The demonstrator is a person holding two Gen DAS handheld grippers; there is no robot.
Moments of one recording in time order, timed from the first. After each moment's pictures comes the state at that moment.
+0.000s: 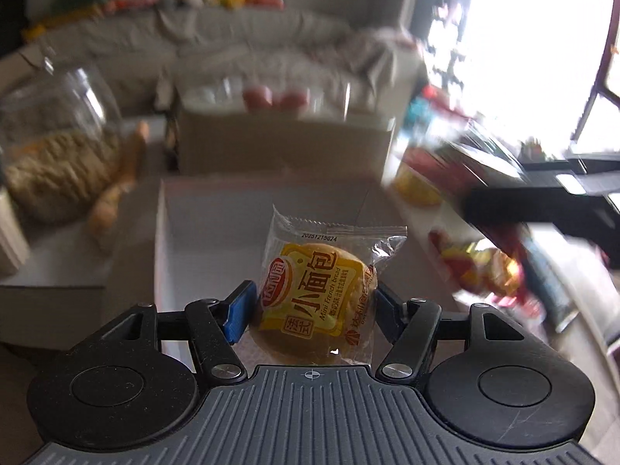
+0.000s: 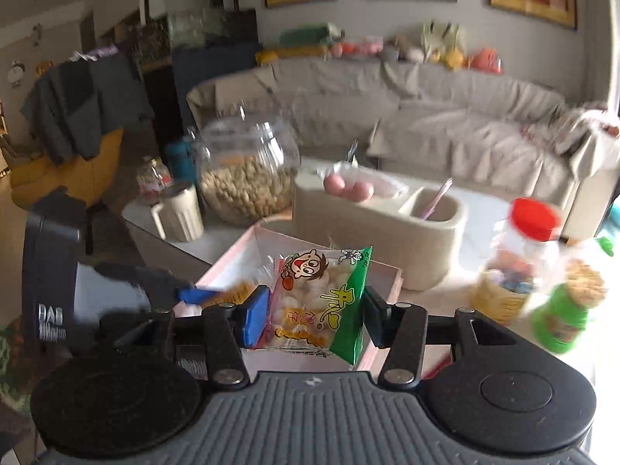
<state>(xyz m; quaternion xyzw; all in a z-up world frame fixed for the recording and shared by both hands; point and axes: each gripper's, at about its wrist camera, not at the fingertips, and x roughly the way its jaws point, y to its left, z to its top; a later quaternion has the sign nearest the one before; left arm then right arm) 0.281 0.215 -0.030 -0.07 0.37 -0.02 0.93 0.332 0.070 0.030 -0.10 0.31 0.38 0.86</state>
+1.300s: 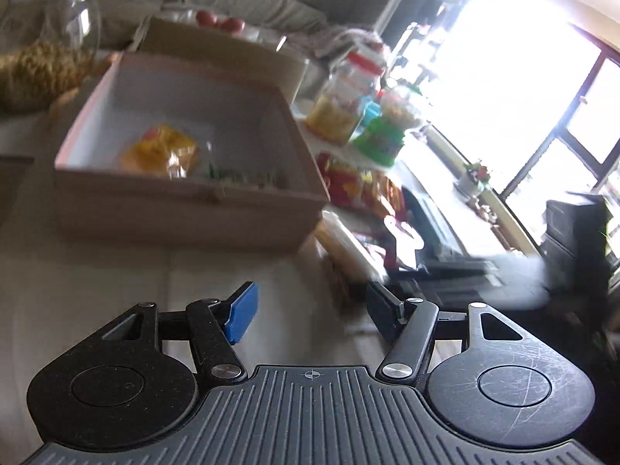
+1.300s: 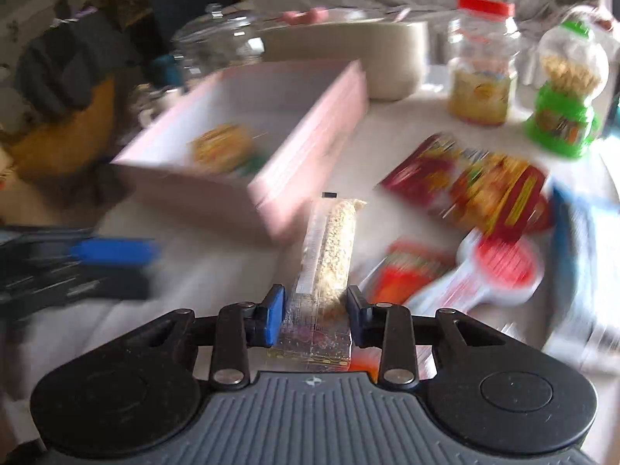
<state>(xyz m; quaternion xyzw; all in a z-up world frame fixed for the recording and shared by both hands) 0.165 0.137 -0.052 -0.21 0.36 -0.07 0.91 0.251 -0.048 -0.076 -0.07 0.43 0.39 0.81</state>
